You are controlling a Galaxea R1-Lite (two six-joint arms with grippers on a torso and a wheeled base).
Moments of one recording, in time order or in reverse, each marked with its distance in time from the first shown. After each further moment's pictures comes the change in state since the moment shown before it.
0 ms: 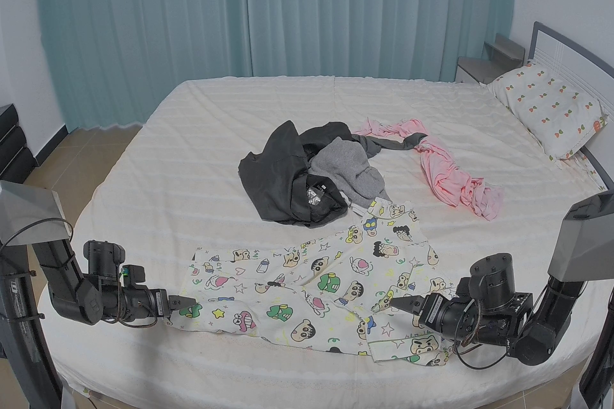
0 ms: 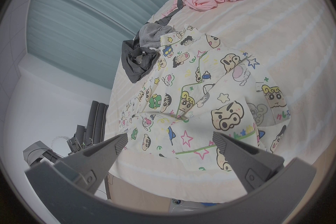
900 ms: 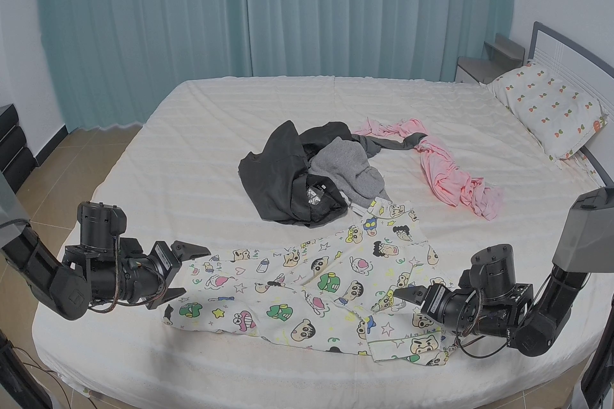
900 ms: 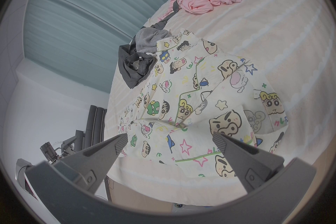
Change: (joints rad) left arm -0.196 -0.383 -0.009 0.181 0.066 -0.717; right arm -0.030 -0.020 -0.050 0.073 -0.007 0.008
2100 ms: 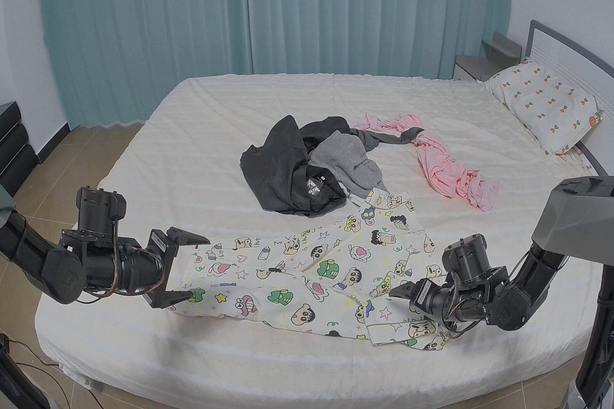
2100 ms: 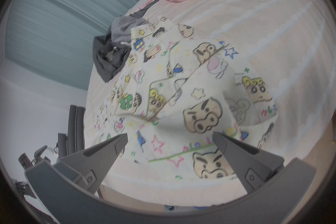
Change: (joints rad) left arm -0.042 -0.072 -0.102 0.201 -0.069 -0.397; right arm -0.056 0.110 -0.249 0.316 -0.027 -0.008
